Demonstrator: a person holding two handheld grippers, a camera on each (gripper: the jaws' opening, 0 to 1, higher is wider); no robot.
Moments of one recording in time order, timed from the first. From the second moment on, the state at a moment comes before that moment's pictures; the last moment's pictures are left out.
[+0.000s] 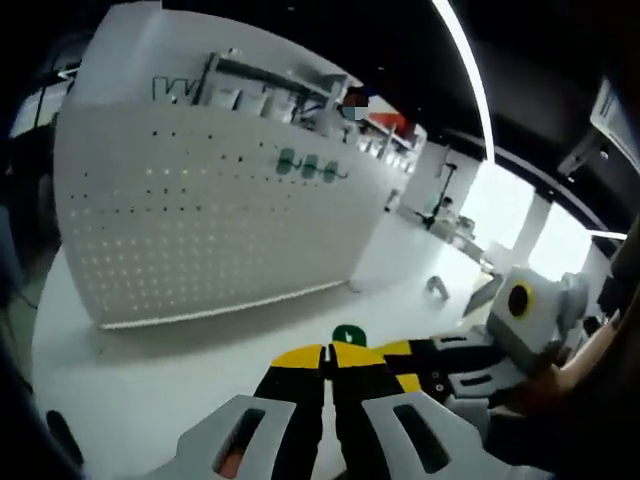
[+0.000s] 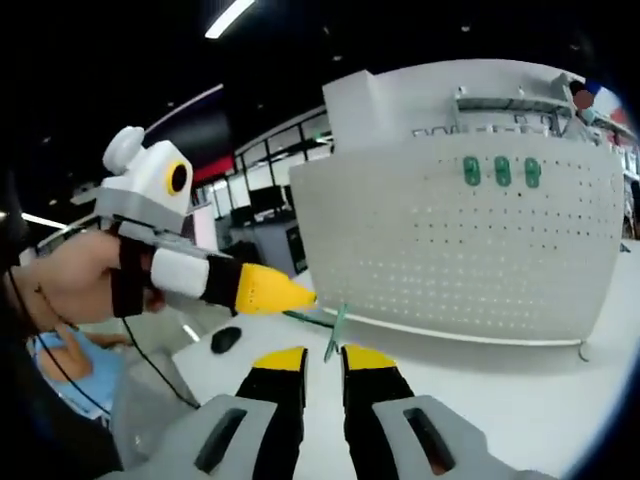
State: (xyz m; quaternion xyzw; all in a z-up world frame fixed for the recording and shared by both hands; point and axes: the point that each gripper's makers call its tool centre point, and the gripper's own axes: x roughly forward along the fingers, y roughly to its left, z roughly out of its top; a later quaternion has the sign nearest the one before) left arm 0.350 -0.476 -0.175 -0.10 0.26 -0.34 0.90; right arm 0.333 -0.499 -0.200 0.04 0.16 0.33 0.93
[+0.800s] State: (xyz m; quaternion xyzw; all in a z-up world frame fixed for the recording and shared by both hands) left arm 0.342 -0.486 -0.179 -0.10 0.25 -0.34 0.90; right arm 0.353 -0.505 -0.198 0.03 0.17 0.31 0.94
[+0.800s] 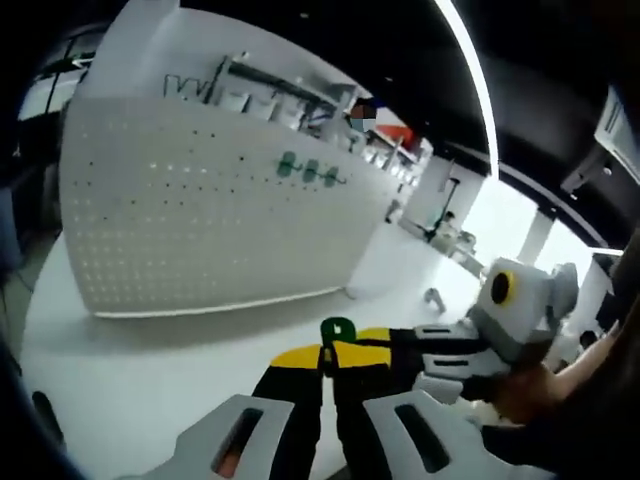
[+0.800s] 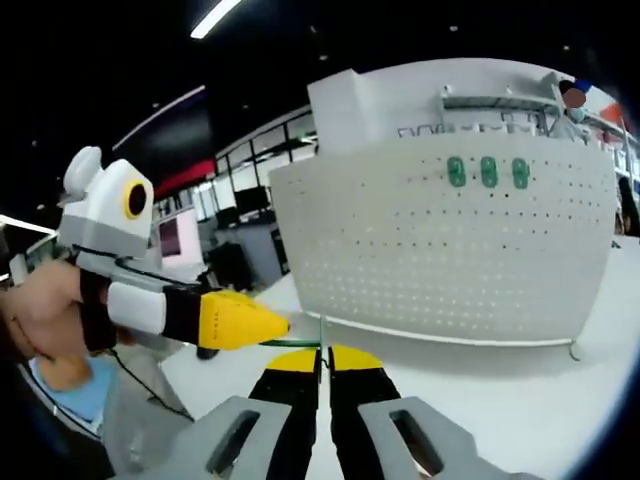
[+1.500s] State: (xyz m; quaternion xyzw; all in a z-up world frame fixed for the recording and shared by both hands) left arm 0.338 -0.484 -0.156 -0.14 0.23 -0.38 0.89; right arm 0.352 -0.500 -0.175 0.11 0.16 0.34 0.92
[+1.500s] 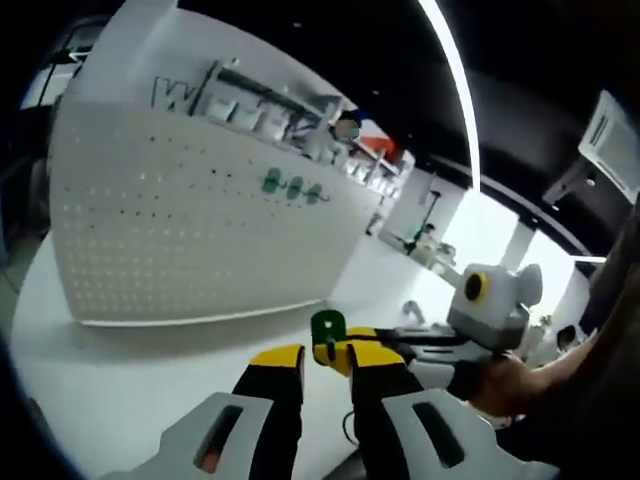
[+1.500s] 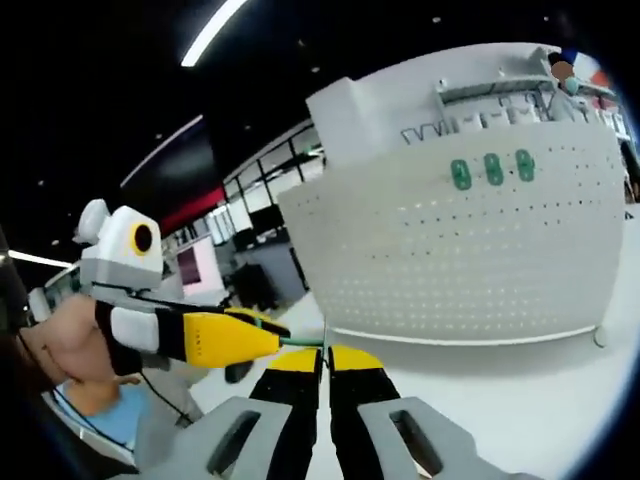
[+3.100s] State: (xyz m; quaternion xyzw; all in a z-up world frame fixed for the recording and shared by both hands) left arm 0.347 -0.477 -0.145 -0.18 0.21 -0.36 0.89; right arm 0.347 -0.477 -0.157 0.14 0.13 0.37 0.91
